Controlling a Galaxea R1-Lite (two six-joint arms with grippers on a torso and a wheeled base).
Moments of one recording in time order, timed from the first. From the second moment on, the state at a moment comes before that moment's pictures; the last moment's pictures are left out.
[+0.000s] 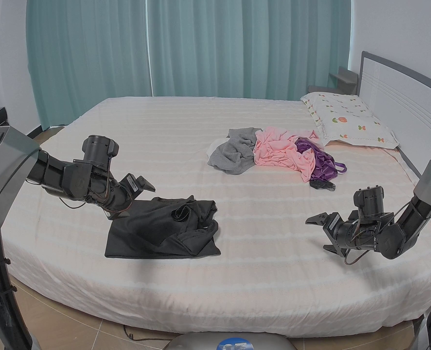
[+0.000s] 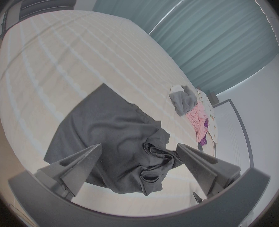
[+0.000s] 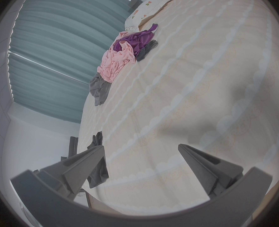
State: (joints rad) left arm -0.15 2.13 -1.31 -0.03 -0.16 -0.81; right arm 0.20 2.11 -0.67 -0.74 0.19 0.98
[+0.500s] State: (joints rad) left arm -0.12 2.12 -1.16 -0.18 -0.32 -0.88; right arm 0.27 2.07 -0.74 -0.68 0.15 0.96
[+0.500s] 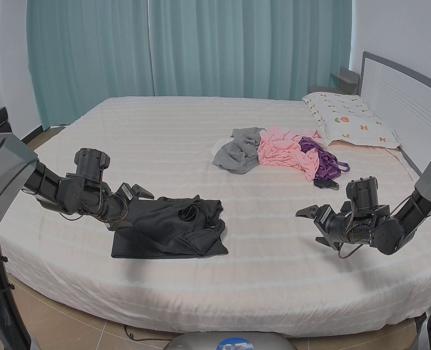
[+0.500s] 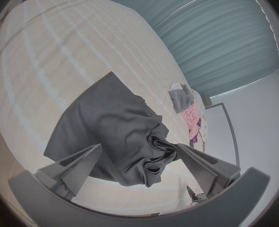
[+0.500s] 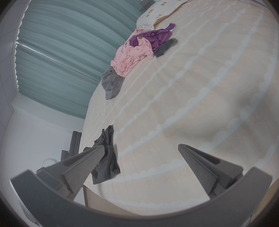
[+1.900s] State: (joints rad) left arm -0.10 2.15 -1.13 -0.20 -0.36 -0.88; right arm 0.50 2.16 -1.04 -0.25 -0.27 0.56
